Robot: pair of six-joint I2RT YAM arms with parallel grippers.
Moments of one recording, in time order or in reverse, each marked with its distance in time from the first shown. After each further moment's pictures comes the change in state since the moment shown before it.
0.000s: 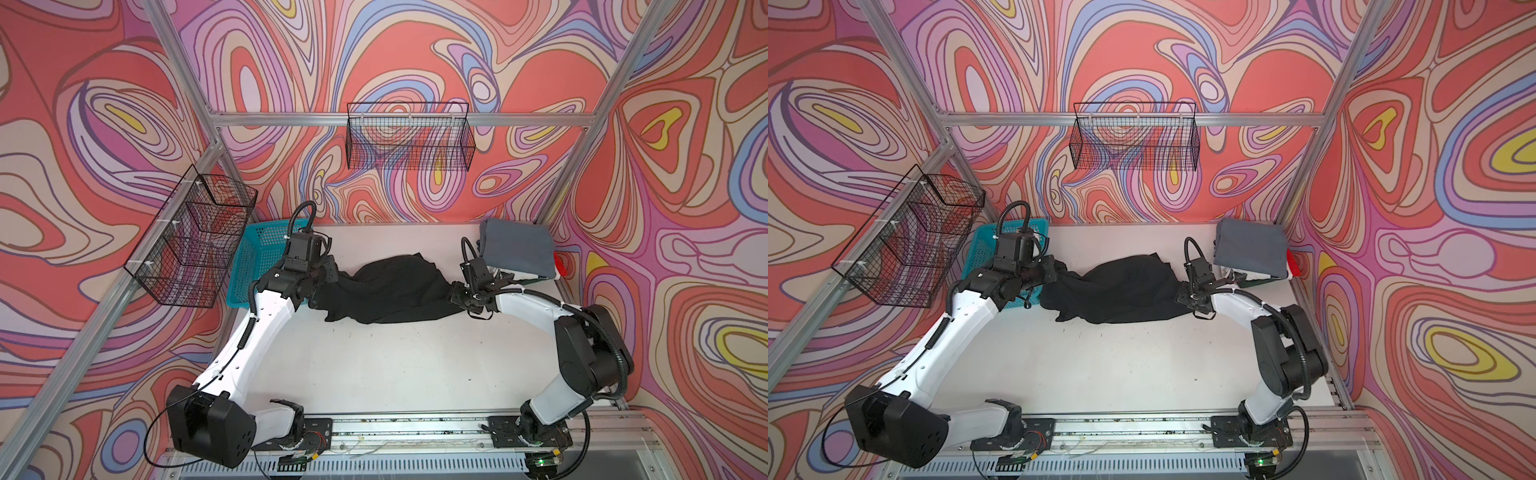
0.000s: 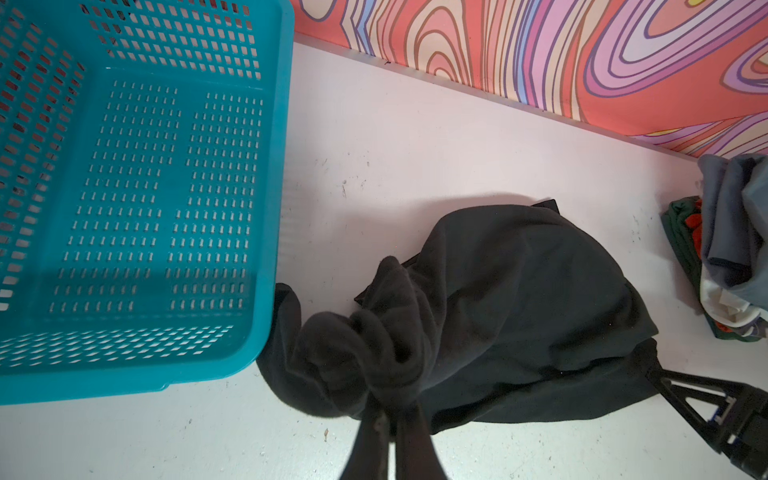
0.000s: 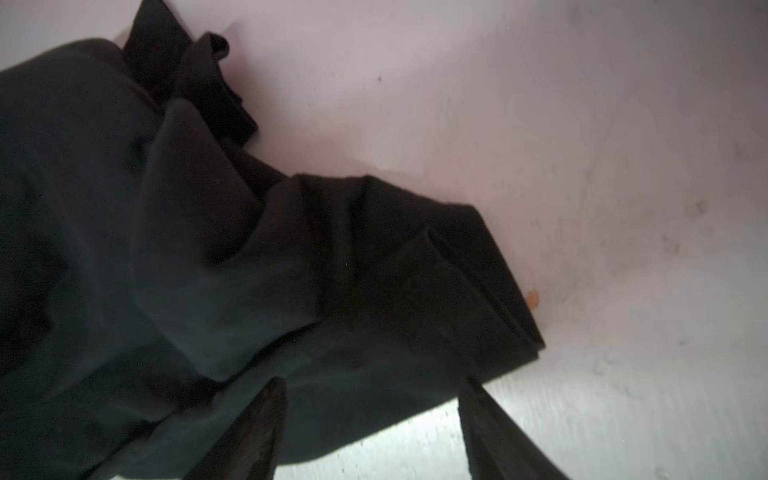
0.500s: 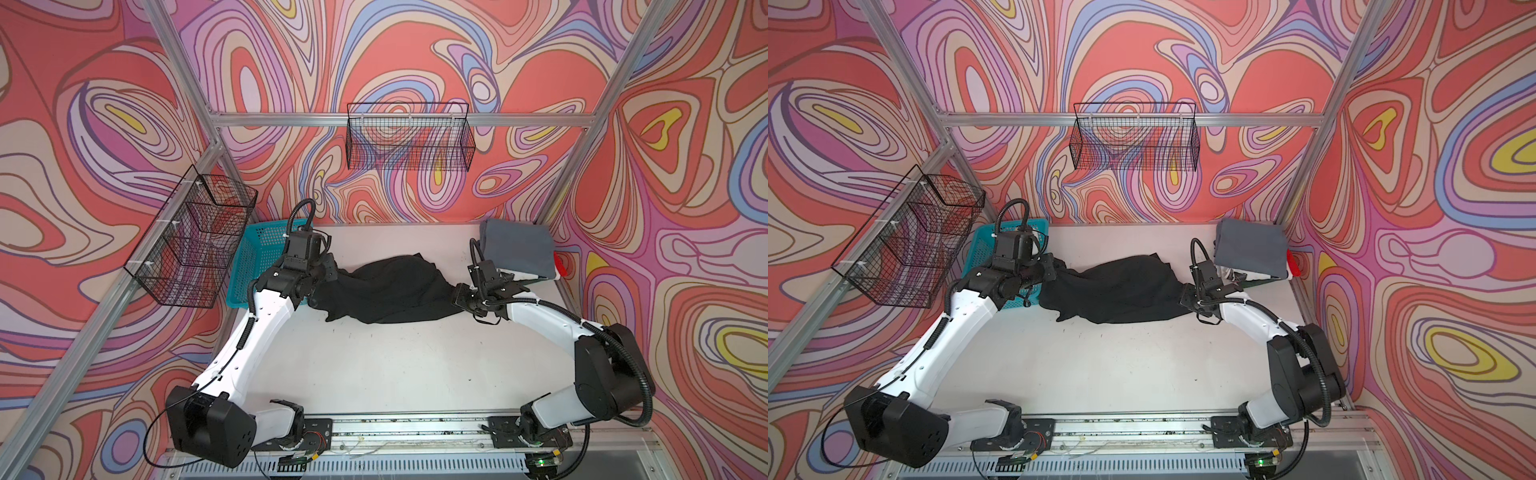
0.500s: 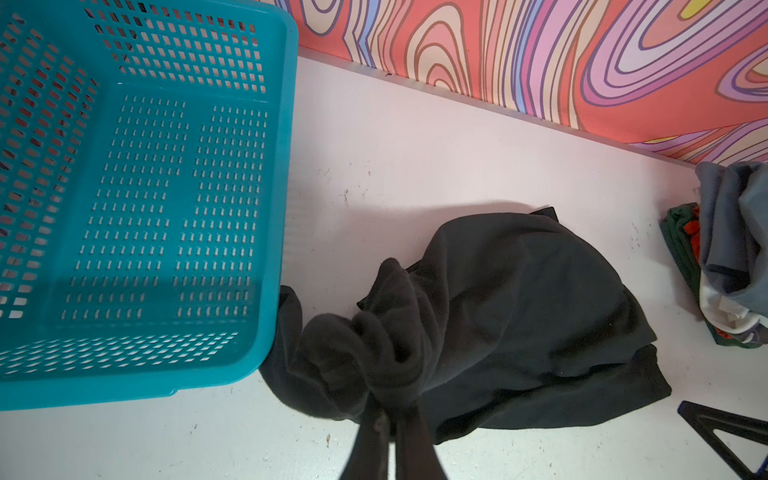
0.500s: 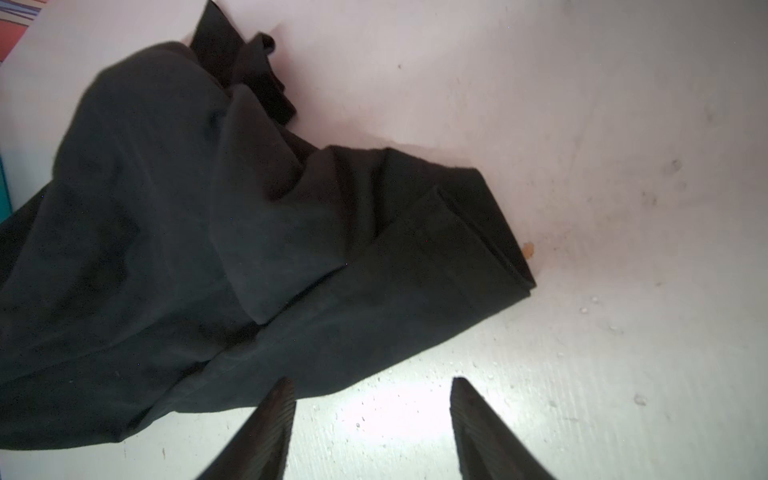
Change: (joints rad) left arm 0.000 0.003 0.025 -0.005 -0.014 0.006; right arm -0.001 -0.171 -0.113 -0.017 -0.078 0.029
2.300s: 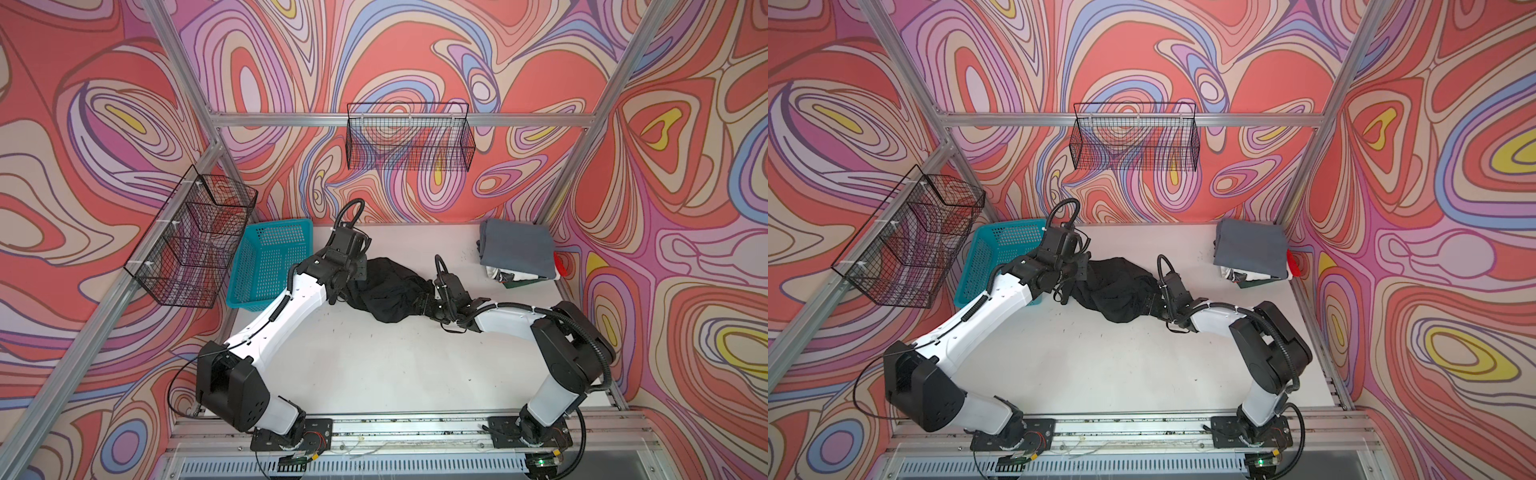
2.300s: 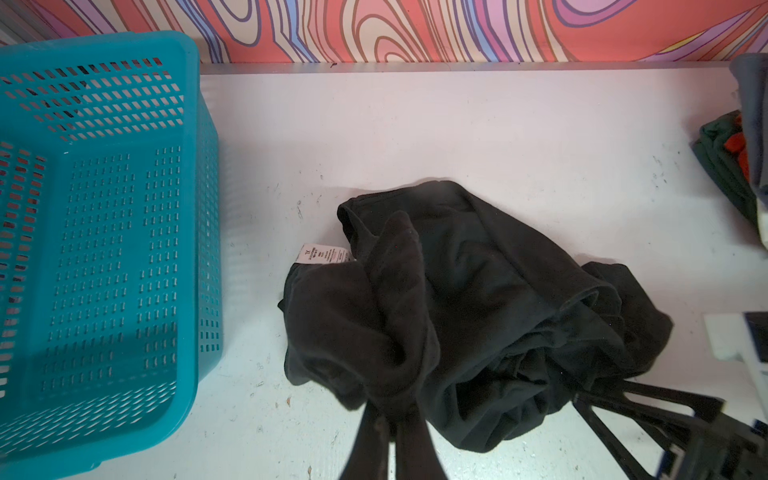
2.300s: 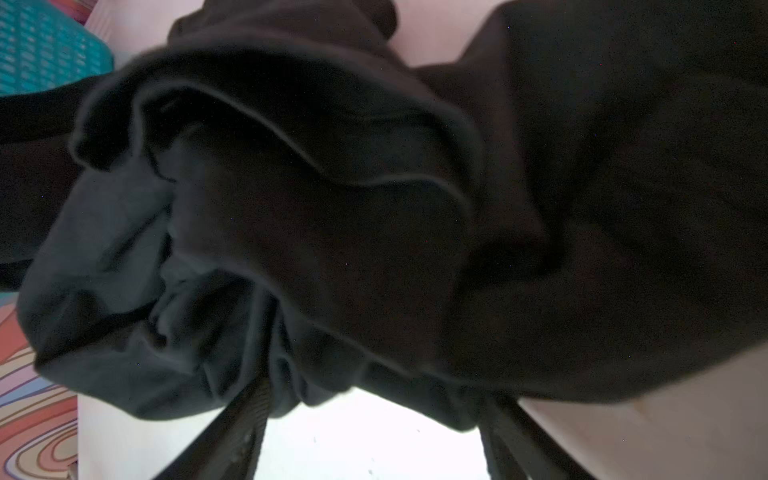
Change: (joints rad) left arm -0.230 0.189 0.119 0.006 -0.170 0.069; right arm 0.229 0.248 0.003 0.429 -0.101 0.093
